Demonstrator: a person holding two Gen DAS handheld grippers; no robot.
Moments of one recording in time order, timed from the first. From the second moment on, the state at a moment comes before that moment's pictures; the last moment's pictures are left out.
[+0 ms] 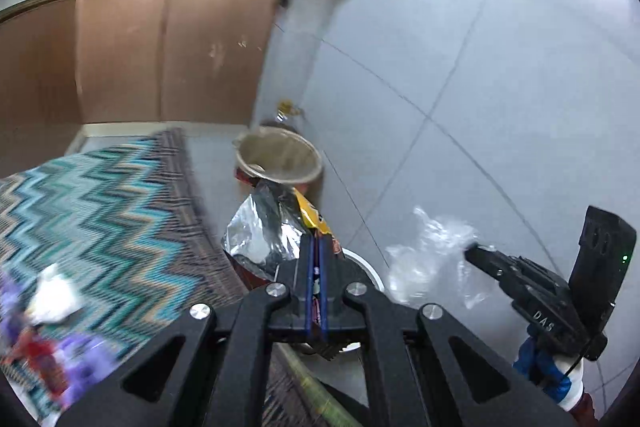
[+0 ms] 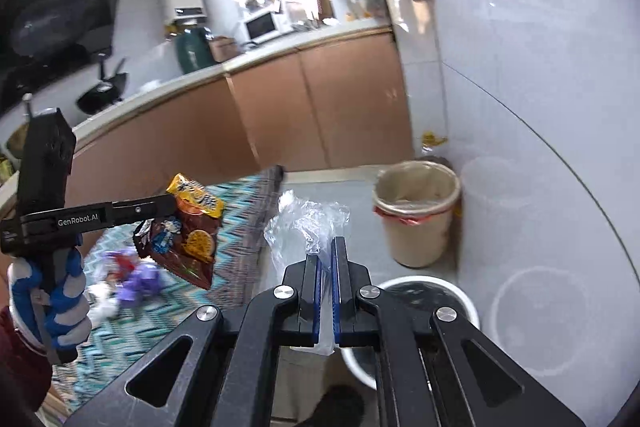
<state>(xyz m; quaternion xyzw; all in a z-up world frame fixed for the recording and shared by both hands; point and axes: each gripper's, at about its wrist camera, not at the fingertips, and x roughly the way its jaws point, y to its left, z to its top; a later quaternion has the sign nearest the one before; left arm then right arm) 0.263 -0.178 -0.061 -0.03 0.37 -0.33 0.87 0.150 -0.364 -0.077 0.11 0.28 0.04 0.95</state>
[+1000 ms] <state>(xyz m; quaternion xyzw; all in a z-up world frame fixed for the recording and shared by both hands) 0.281 -0.264 -0.104 0.00 0.39 -0.34 0.85 0.162 -0.387 -0.114 0.11 0.30 -0.04 0.95</state>
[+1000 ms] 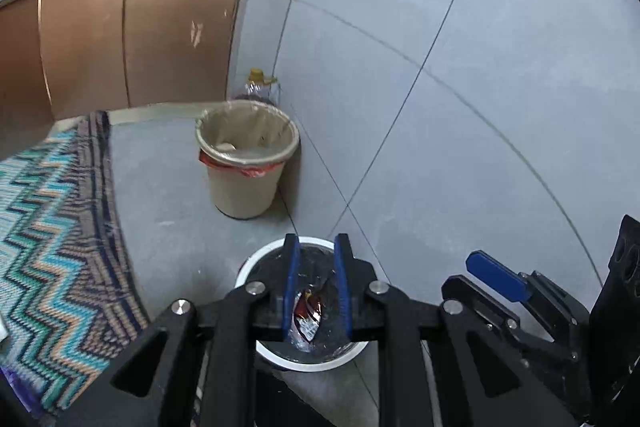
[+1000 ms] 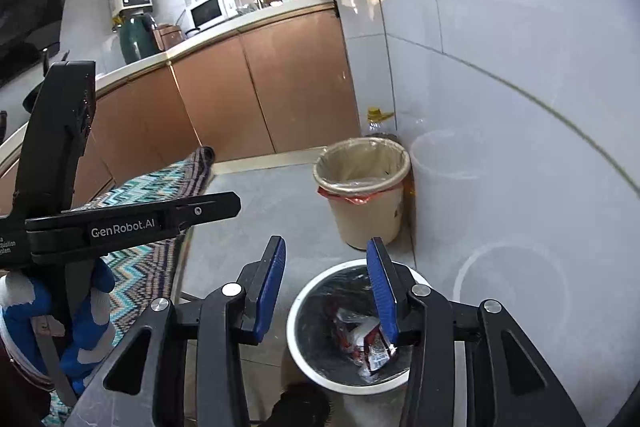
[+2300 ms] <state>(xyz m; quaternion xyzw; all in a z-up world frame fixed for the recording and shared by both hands) 0.195 0.051 -0.091 -0.06 0.33 -0.17 0.93 0.147 -0.180 -0.057 0.06 0.31 0.17 0.93</state>
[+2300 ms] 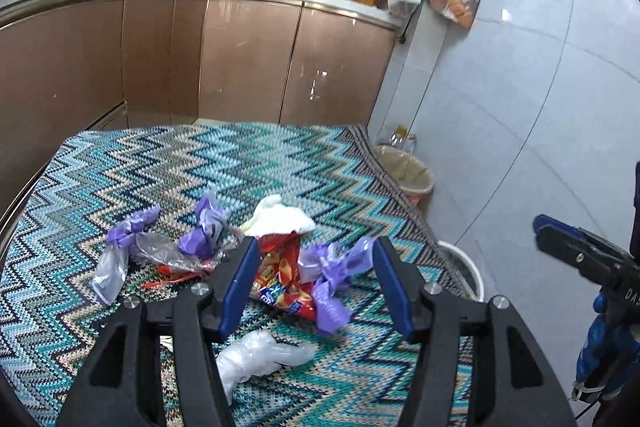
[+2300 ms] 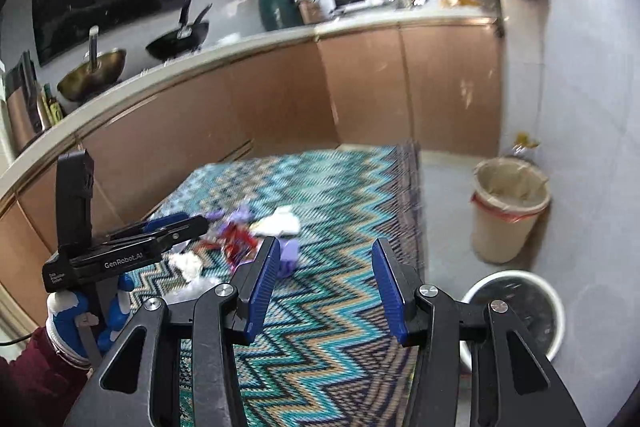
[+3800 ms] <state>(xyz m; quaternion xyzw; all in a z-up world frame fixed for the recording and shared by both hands) 0.208 0.083 -0.099 -0.11 0.35 -0.12 0.92 0.227 -0.136 -0.114 0.14 0.36 0.30 0.87</state>
